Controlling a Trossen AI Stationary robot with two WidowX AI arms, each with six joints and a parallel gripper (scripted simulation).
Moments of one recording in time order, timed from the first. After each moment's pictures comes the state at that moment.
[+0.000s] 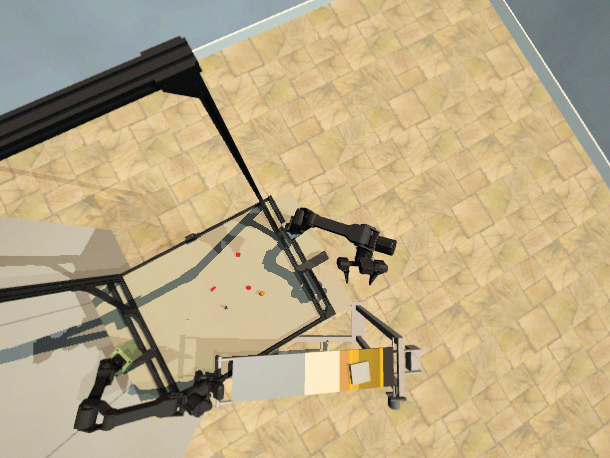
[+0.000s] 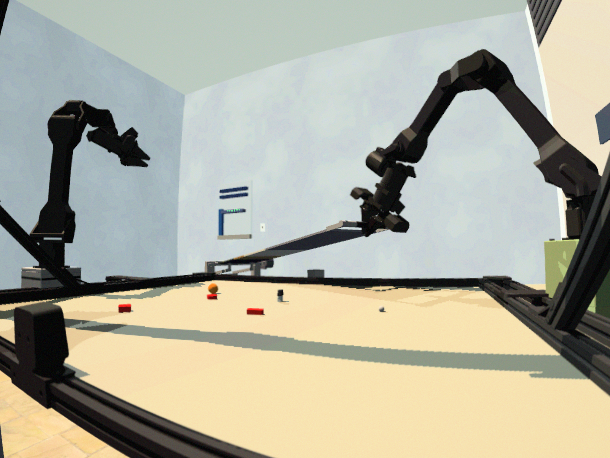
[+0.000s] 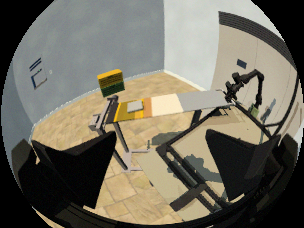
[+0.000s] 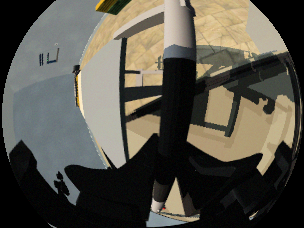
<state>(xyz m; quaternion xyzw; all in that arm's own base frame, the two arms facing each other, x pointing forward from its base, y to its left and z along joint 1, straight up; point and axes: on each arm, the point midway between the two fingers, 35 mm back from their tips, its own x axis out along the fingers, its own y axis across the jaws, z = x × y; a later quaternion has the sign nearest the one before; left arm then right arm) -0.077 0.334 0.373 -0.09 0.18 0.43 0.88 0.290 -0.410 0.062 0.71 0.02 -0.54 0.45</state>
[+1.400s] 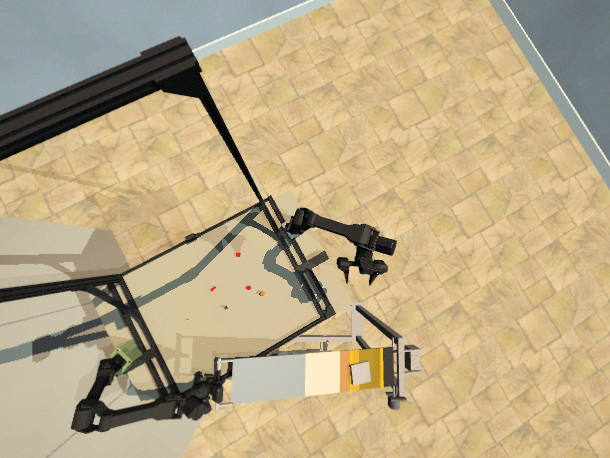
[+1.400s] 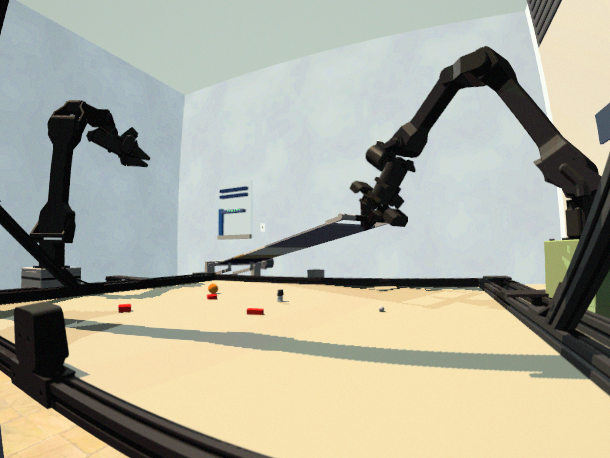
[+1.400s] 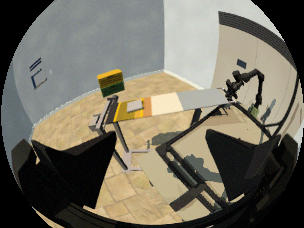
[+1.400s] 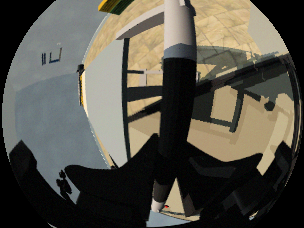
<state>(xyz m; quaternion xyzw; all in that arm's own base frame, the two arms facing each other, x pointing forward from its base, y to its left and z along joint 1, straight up) -0.077 0.334 0.373 -0.09 0.18 0.43 0.88 0.292 -0.412 0.079 0.71 0.02 -0.53 0.46</state>
